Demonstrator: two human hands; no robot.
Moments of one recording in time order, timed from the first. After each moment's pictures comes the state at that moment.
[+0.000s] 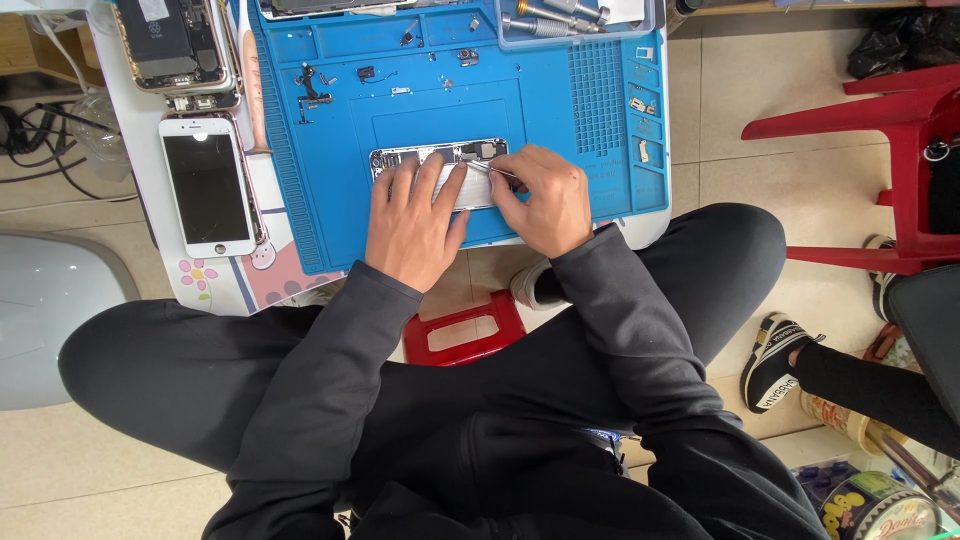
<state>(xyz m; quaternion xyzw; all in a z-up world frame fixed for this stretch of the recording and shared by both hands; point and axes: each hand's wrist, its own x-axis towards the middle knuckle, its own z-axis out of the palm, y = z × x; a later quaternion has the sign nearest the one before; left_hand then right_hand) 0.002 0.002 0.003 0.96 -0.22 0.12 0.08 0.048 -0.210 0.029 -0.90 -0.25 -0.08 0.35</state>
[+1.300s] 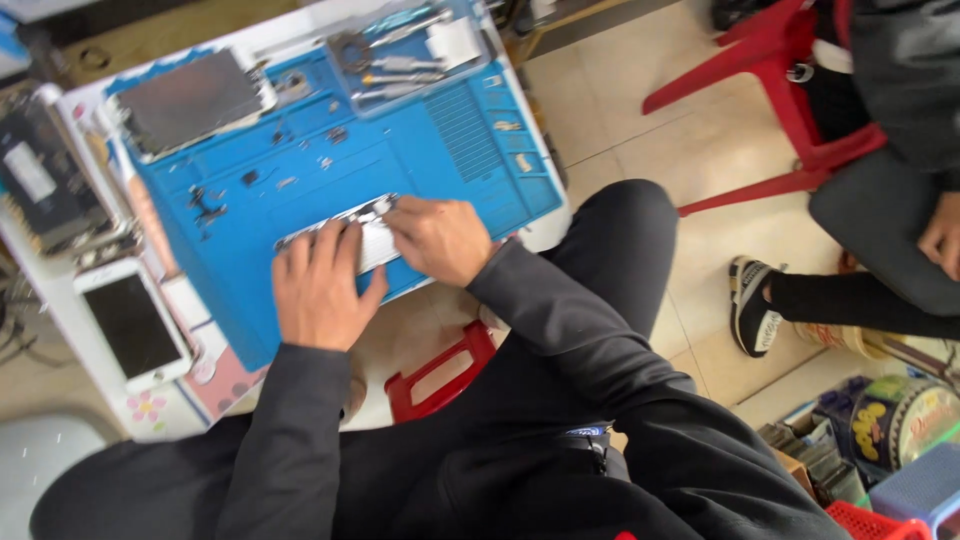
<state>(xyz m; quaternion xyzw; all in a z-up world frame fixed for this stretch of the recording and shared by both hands) 0.012 0.001 0.021 0.95 -0.24 0.16 0.08 0.044 -0.210 0.026 -0.93 -0.23 -0.08 0.27</state>
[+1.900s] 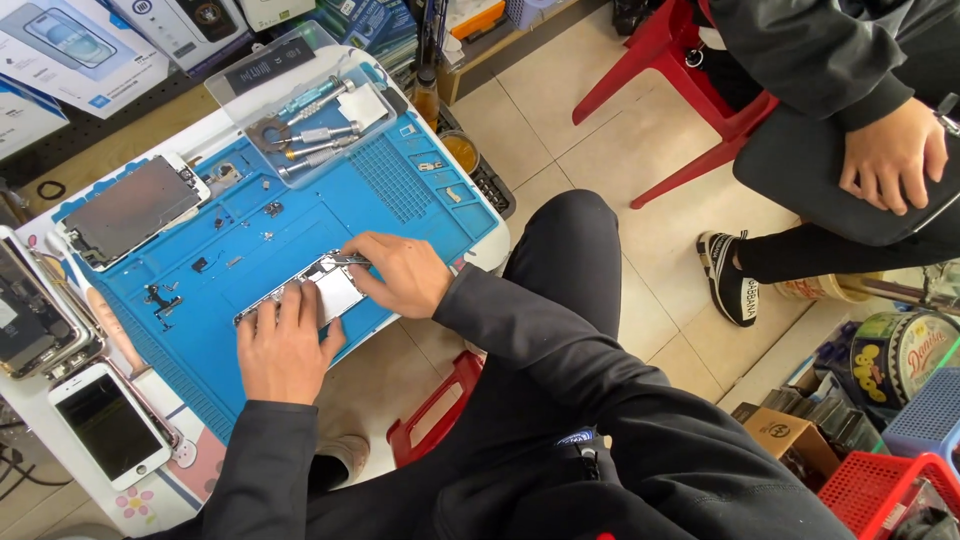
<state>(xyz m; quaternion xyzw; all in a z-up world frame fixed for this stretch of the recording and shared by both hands) 0.018 0.006 0.002 0.93 -0.29 0.22 -0.09 0.029 -0.233 0.036 -0.91 -0.13 -0.05 0.39</state>
